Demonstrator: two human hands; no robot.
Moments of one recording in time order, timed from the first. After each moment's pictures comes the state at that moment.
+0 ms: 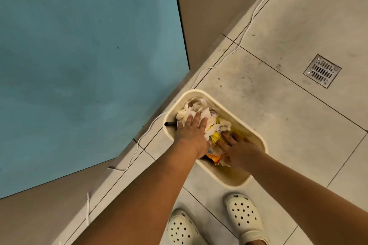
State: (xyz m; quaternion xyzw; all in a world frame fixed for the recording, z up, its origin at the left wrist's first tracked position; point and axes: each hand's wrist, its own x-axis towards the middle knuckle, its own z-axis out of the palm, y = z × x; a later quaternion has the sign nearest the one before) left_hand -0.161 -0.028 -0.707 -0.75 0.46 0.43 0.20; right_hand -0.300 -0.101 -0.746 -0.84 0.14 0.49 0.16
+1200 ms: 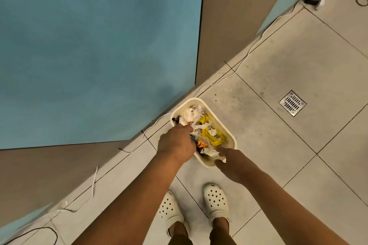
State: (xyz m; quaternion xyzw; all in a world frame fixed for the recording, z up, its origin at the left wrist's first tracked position) left_hand -0.171 0.003 -0.514 -0.87 0.27 0.43 0.00; right_hand -0.315 -0.088 -0.572 -0.77 0.35 0.36 0.38
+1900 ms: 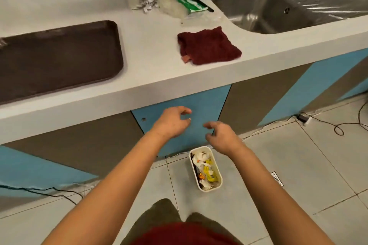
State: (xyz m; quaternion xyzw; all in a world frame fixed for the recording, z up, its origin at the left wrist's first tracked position) left_hand -0.192 0.088 -0.095 -0.90 0.14 0.24 -0.33; right_hand -0.262 -0.060 -0.136 -0.91 0.15 0.14 0.37
